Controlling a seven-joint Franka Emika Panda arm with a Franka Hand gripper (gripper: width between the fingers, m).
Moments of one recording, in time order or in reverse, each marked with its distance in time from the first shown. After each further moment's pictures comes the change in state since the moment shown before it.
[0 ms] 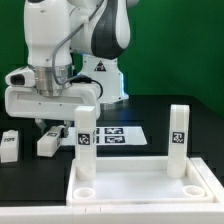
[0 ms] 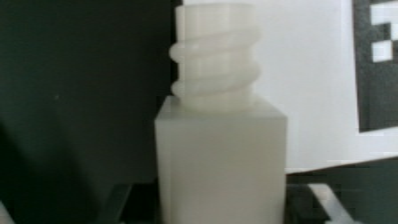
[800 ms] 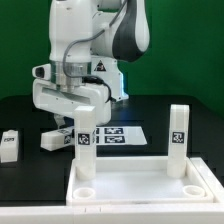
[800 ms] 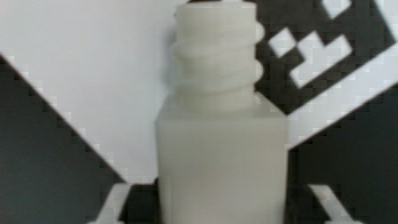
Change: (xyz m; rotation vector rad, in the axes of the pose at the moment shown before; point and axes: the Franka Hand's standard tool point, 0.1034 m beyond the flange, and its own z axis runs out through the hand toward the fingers) arm -0.016 -0.033 -0.002 -0.008 0.135 0.224
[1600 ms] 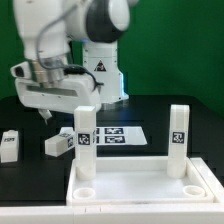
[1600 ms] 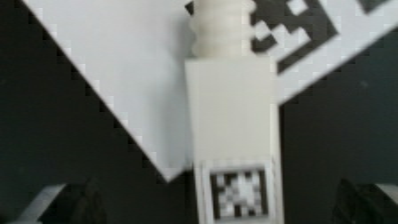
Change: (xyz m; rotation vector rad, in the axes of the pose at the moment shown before) arm 0.035 0.009 -0.027 0.106 -0.330 -0.032
